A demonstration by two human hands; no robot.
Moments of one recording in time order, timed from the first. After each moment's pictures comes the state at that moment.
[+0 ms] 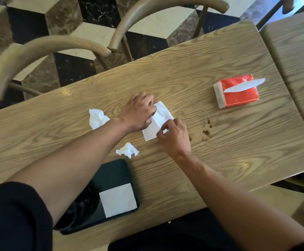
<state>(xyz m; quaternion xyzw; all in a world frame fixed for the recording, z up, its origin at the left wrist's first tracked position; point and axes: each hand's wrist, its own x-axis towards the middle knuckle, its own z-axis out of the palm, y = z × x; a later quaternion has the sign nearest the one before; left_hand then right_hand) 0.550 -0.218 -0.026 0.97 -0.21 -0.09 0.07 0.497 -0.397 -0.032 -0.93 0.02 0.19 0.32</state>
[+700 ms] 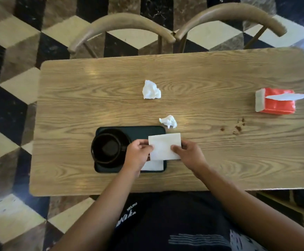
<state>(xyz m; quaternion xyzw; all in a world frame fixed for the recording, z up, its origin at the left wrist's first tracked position) 0.262 -0.218 0.018 0.54 0.54 -0.07 0.64 0.361 -0.382 0.024 -0.78 0.03 0.42 0.45</state>
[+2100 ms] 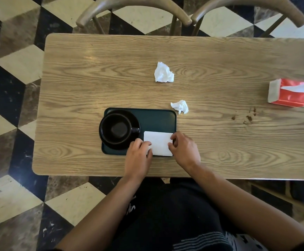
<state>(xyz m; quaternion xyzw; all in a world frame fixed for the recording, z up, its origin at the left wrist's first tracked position) 0.170 -0.227 -0.017 0.91 0.30 -0.01 0.28 0.303 -0.352 0.007 -0.91 -0.16 0.31 0.22</state>
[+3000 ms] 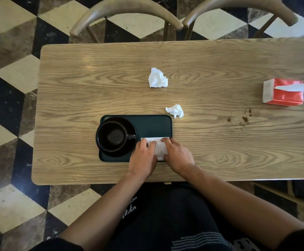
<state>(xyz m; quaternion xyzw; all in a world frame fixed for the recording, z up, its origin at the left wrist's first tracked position) 0.205 -0.228 -0.016 0.93 0.23 -0.20 0.21 0.302 -0.351 -0.010 -0.89 -0.28 0.35 0.11</state>
